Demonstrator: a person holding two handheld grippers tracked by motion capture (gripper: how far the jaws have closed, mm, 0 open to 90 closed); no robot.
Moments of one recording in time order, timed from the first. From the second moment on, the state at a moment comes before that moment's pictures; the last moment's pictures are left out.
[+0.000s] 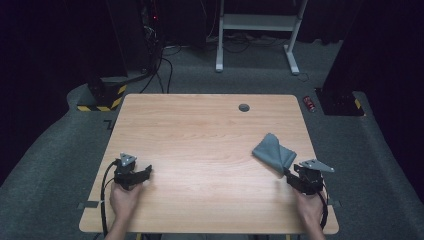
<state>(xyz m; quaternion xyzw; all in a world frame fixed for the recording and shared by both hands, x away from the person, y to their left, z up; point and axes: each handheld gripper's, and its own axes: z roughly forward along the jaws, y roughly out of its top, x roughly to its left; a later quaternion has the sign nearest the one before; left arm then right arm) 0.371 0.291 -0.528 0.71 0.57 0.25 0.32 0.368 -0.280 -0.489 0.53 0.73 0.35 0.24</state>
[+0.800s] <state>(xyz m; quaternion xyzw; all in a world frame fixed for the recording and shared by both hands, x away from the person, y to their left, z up) 0.371 0.290 -0.528 0.71 0.57 0.26 0.32 0.400 -0.262 -0.497 0.53 0.75 0.32 0.21</state>
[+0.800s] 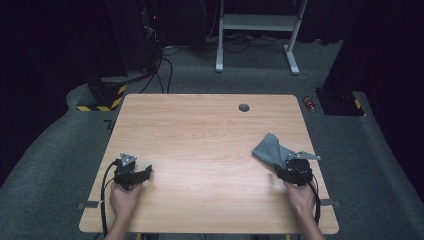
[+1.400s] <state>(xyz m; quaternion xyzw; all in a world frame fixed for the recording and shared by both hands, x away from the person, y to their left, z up) 0.371 0.290 -0.528 0.71 0.57 0.26 0.32 0.409 -0.255 -0.504 0.53 0.78 0.29 0.18</state>
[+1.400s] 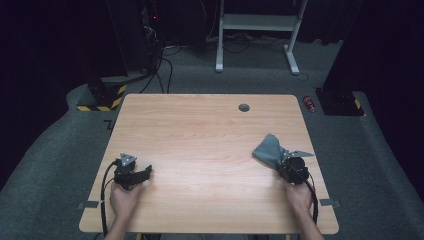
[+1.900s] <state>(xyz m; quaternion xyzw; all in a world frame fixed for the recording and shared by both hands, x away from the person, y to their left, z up) 0.371 0.290 -0.528 0.71 0.57 0.26 0.32 0.395 -0.225 -0.479 0.48 0.79 0.35 0.18</state>
